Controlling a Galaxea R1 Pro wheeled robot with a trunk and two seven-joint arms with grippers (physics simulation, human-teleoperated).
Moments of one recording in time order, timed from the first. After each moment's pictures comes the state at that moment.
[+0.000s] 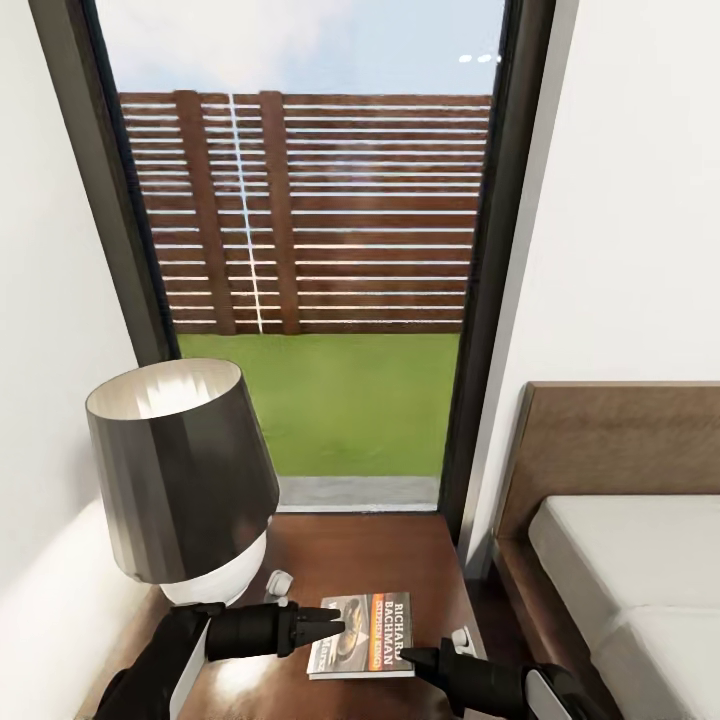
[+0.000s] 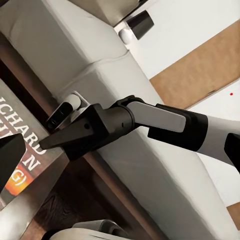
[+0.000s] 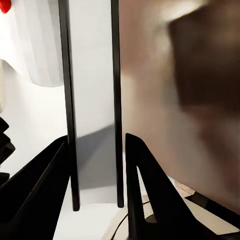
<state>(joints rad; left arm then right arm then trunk) -0.38 0.00 0.05 -0.87 0.03 0.57 -1.46 -0.38 -0.08 0.07 -0.52 -0.63 0.81 0.85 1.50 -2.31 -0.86</state>
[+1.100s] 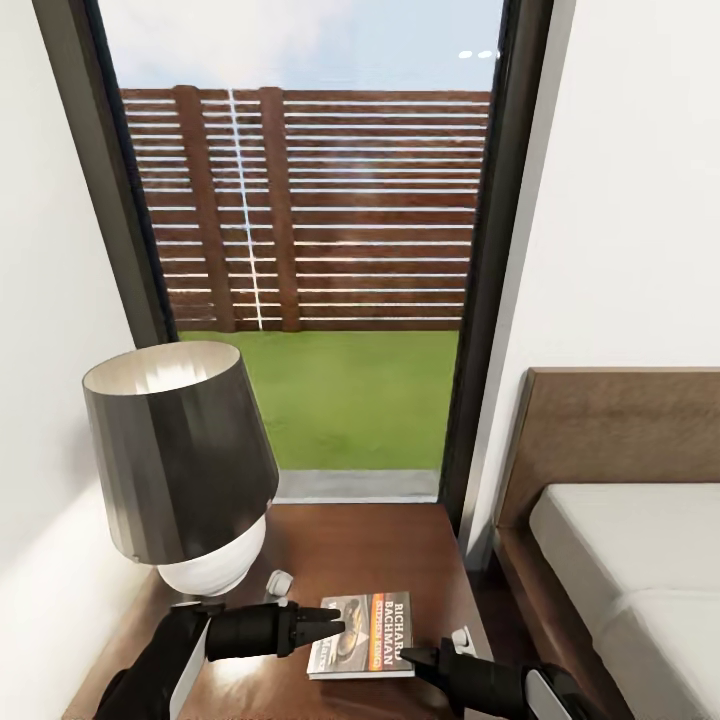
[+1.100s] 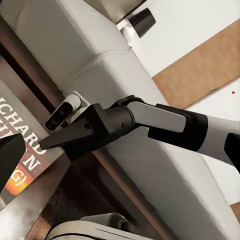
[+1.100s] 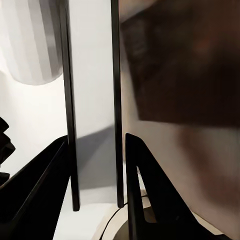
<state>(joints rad) -0.38 0.00 0.05 -0.87 0.03 0.57 -1.46 -0.38 -0.08 0.07 -0.52 -0.63 0.81 0.85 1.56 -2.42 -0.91</state>
